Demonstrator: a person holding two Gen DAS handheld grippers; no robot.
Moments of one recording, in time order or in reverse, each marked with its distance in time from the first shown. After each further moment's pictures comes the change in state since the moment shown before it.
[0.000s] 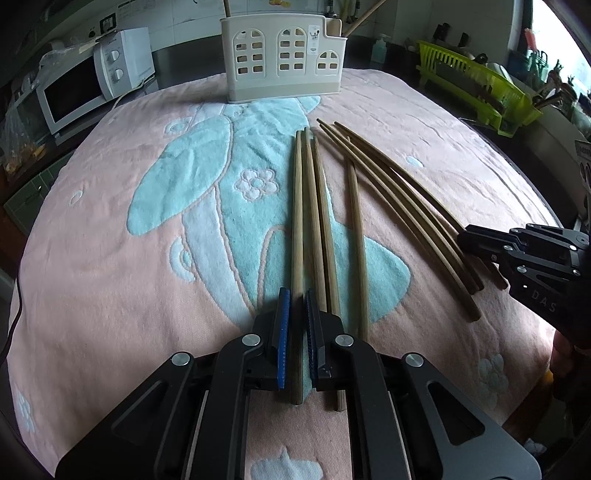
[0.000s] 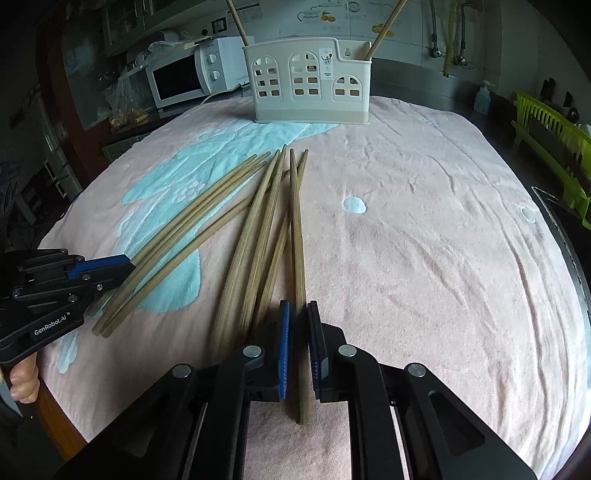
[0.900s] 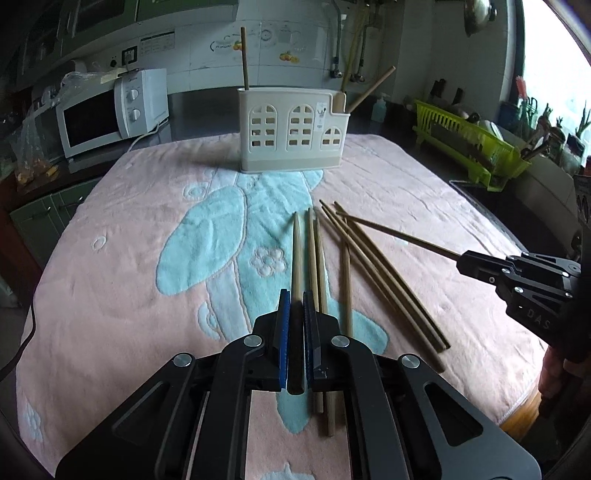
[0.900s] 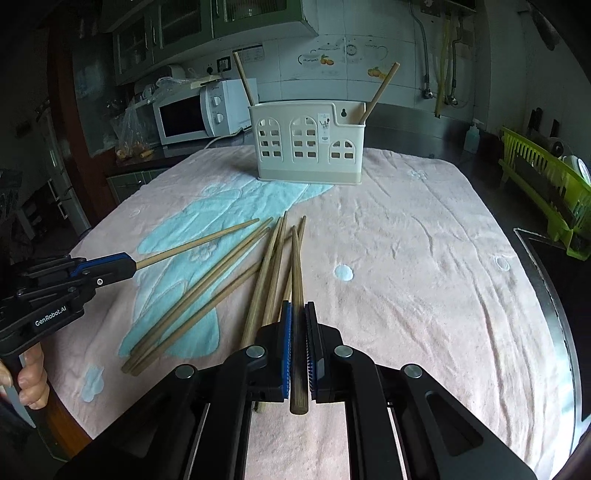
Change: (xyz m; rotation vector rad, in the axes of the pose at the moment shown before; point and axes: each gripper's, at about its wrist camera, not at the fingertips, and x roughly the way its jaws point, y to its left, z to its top) left arm -0.050 0.010 0.021 -0.059 -0.234 -0.021; right arm -0.049 0.004 0.025 -0.009 -0.168 -0.015
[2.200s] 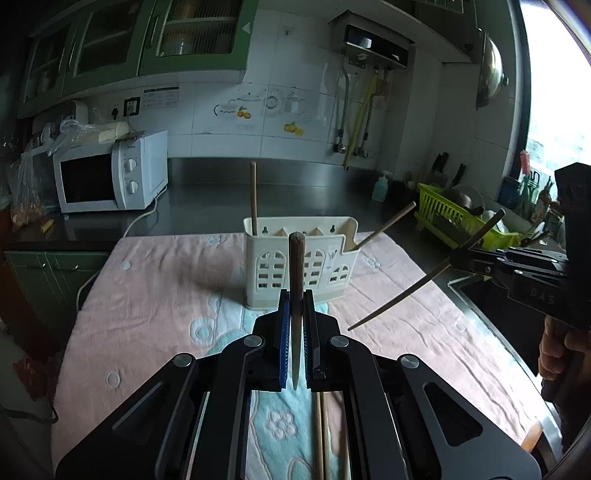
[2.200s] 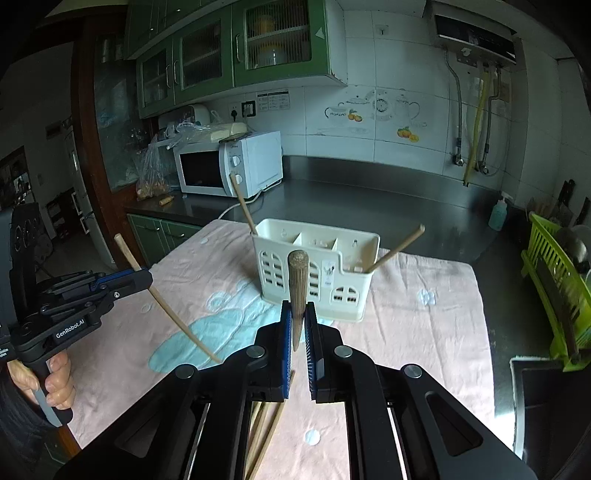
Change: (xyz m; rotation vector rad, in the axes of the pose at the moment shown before) left arm -0.012 0.021 0.159 -0.033 -0.212 -0.034; right arm -0.009 -0.032 0.190 -0.098 -0.105 0.092
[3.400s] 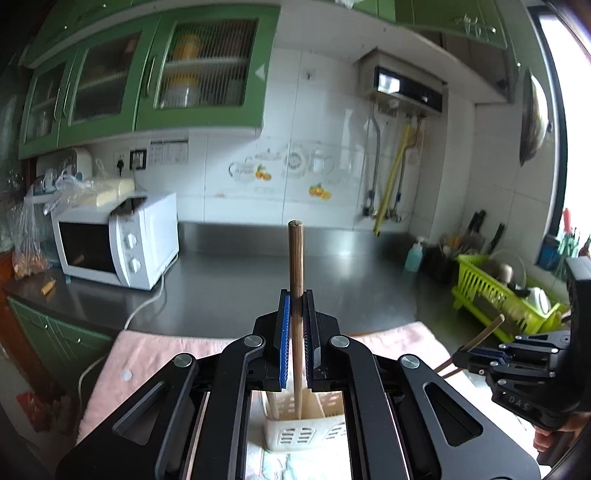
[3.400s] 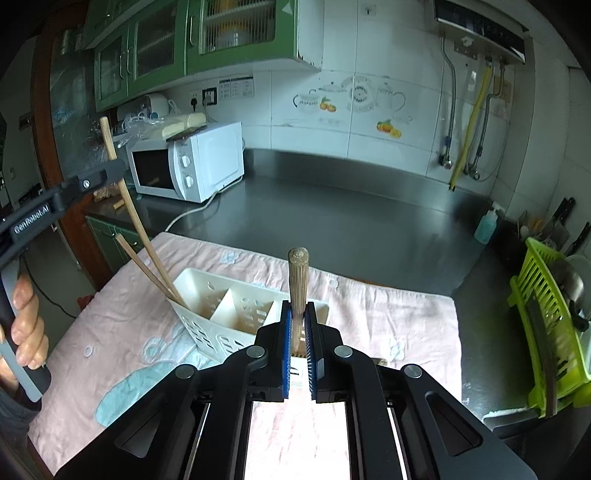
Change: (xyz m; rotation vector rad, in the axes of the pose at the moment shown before) left arm 0.101 0.014 0.151 -0.016 -0.157 0.090; right arm 0.099 -0.062 0.094 0.004 0.083 -0.102
